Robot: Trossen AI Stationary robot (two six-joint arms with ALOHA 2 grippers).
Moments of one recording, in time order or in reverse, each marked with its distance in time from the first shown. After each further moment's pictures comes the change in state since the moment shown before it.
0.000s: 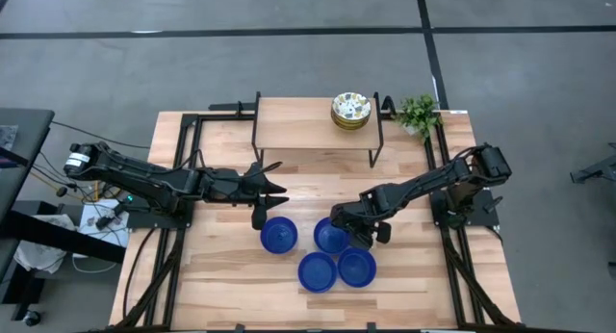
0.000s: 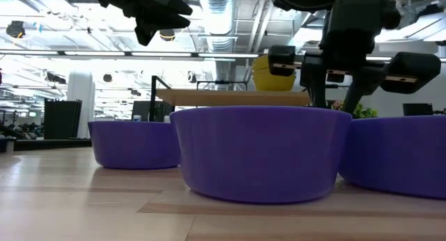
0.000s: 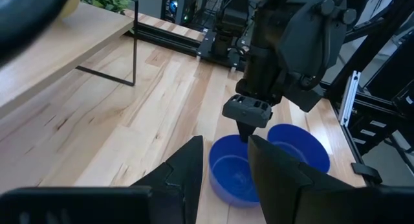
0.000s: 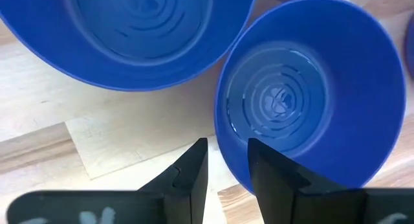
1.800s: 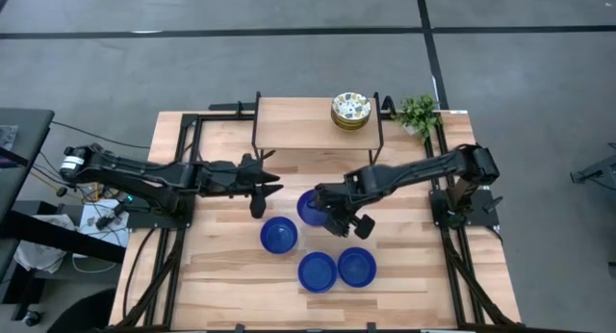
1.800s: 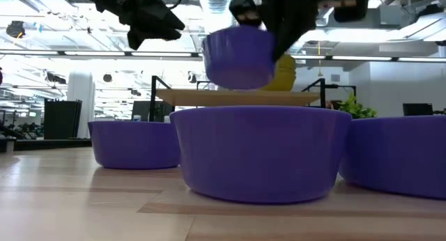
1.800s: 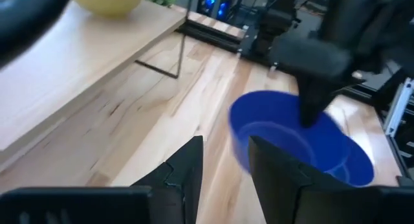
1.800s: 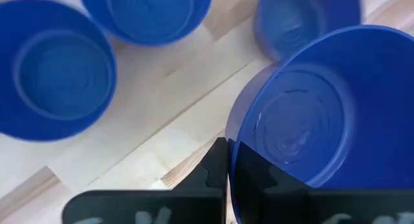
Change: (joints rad) left arm 0.069 -0.067 0.000 -0.130 -0.061 -0.024; right arm -0.066 0.089 0.468 -0.318 0.029 0.263
